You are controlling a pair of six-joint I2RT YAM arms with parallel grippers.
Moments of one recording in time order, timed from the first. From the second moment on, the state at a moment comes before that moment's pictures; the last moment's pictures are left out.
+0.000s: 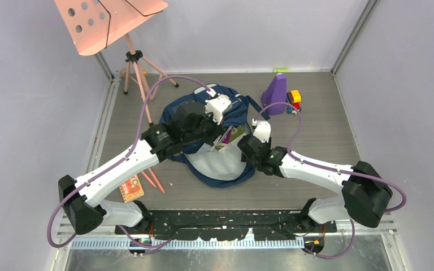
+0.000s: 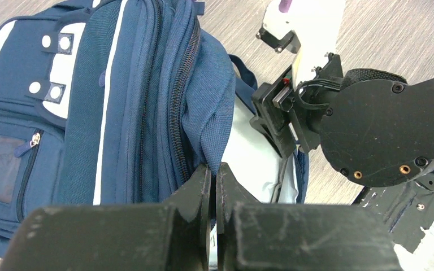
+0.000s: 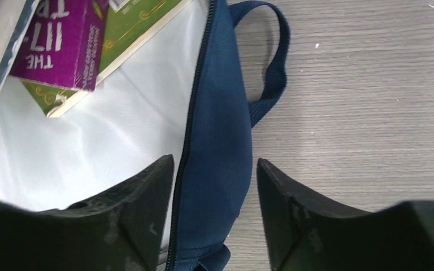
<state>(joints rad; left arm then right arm) -0.86 1.27 1.26 -0.45 0.01 -0.02 0.87 1.34 0.76 -0.35 0.57 0.72</state>
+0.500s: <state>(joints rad) -0.96 1.37 1.25 -0.43 -0.02 -0.03 0.65 1.21 0.67 -0.29 0.54 0.71</state>
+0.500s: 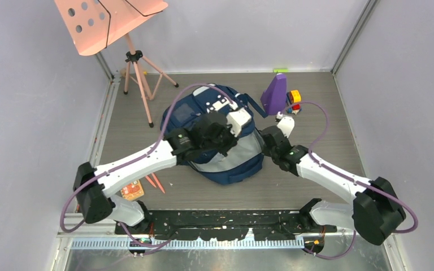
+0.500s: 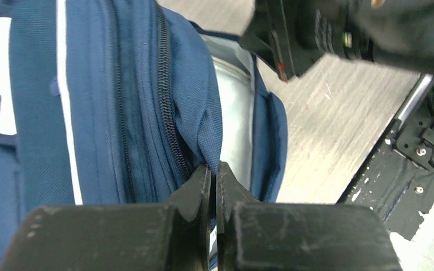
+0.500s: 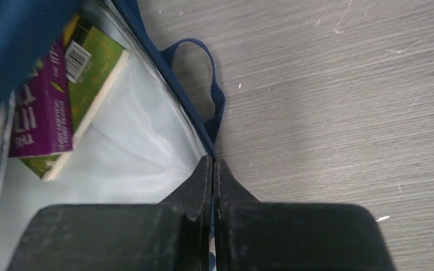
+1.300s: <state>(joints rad) -1.04 1.15 1.10 -0.34 -0.11 -0.17 0.53 0.84 0.65 -0.40 0.47 0.62</state>
